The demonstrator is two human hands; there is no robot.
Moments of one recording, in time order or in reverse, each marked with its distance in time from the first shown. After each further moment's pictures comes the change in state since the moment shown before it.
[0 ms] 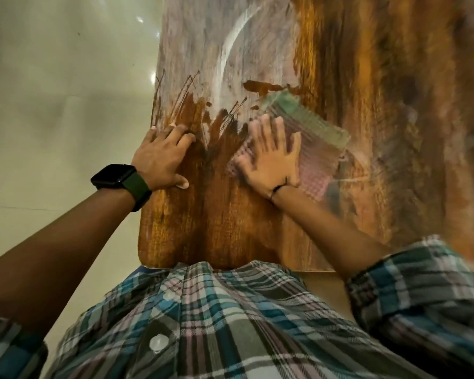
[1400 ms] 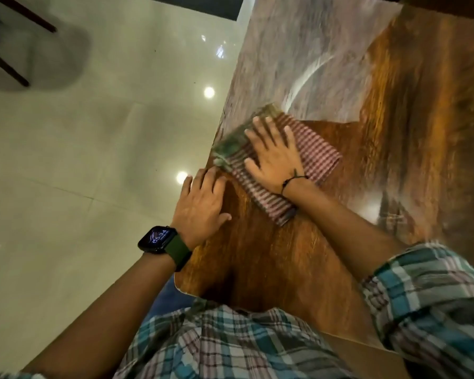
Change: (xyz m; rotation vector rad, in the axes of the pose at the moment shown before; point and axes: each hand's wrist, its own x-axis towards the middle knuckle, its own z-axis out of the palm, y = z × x) left_hand -0.034 0.009 0.019 -0.189 0.132 -0.322; right_hand 0.108 -0.068 -0.012 0.002 -0.022 -0.387
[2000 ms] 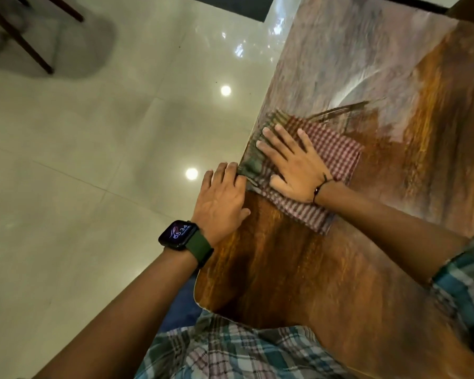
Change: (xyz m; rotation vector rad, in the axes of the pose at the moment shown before) left_hand 0.021 -0.022 -0.010 -0.059 0.023 -0.036; right_hand 0.023 -0.003 -0.012 -0.144 -0.072 -0.319
